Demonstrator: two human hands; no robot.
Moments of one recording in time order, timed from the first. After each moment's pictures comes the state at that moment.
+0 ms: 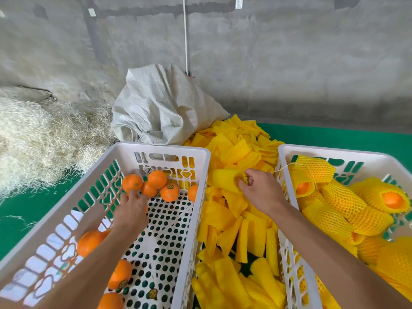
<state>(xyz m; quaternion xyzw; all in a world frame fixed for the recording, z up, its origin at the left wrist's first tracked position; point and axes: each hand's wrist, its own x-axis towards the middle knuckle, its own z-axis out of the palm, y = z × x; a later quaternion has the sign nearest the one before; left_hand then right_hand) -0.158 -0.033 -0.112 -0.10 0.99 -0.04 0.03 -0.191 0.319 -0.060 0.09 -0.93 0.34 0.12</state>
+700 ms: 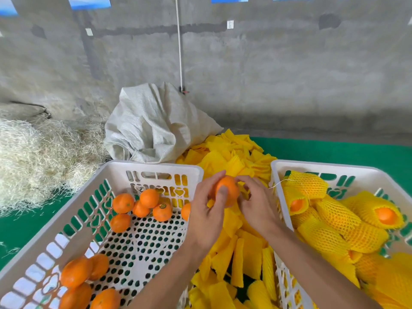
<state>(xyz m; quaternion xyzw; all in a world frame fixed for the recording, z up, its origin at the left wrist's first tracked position) -0.139 0.160 -0.029 0.10 0.73 0.65 -0.17 -0.188 0.314 -0.048 0.06 -0.91 0.37 0.17</state>
